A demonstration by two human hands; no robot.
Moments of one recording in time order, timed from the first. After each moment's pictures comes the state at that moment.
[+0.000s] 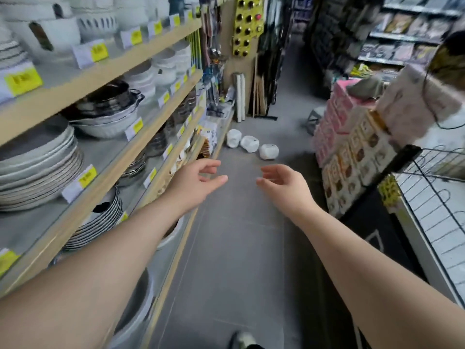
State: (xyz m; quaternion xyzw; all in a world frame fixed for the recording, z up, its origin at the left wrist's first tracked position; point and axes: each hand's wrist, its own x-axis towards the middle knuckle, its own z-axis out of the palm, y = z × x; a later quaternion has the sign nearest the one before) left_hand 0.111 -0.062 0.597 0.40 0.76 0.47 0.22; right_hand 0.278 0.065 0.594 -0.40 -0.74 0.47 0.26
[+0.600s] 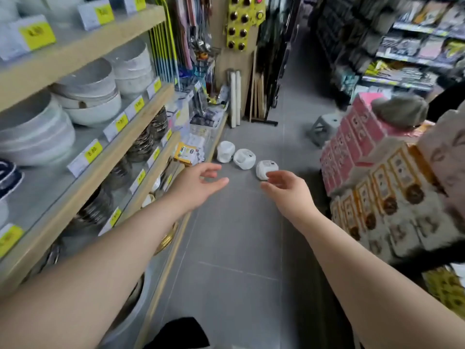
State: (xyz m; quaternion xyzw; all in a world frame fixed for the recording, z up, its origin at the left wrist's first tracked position) left_hand -0.089 0.301 0.558 0.37 0.76 0.45 0.28; right_hand 0.085 0.428 0.555 -0.46 -0.72 0.47 0.23
